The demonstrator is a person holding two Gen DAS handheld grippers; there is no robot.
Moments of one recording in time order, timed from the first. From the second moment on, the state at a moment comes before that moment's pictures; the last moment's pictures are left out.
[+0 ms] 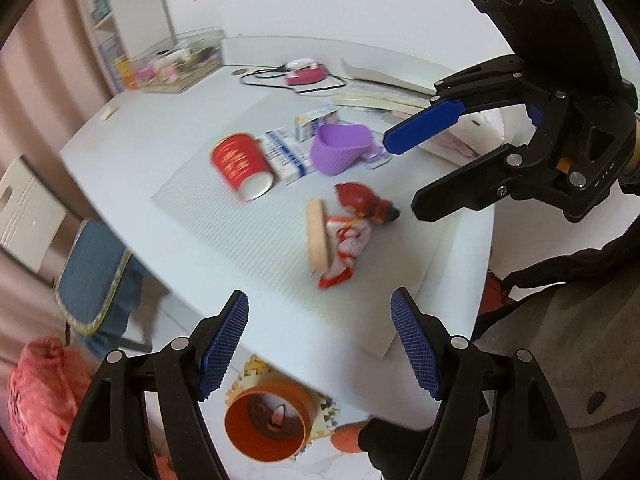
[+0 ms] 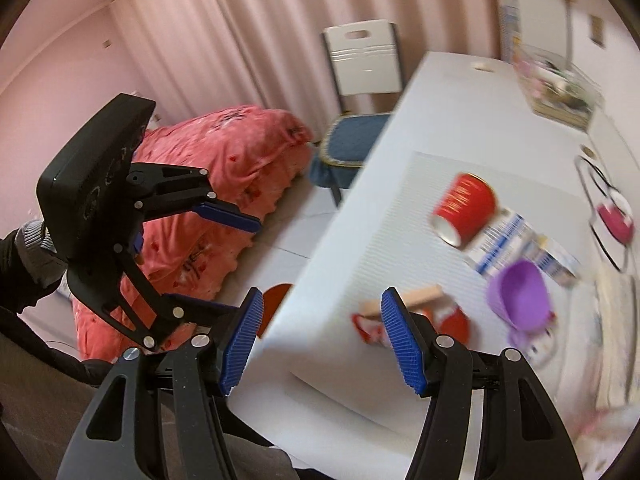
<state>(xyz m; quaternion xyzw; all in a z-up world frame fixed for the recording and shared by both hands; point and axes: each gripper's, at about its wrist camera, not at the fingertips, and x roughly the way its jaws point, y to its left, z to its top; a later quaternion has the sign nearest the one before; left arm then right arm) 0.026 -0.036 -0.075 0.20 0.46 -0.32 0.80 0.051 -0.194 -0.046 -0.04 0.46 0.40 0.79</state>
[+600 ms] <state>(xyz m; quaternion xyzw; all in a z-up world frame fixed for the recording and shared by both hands) 0.053 -0.098 -0.122 0.16 0.49 -0.42 0.75 0.067 -0.264 -0.120 0.00 0.53 0.30 0.79</state>
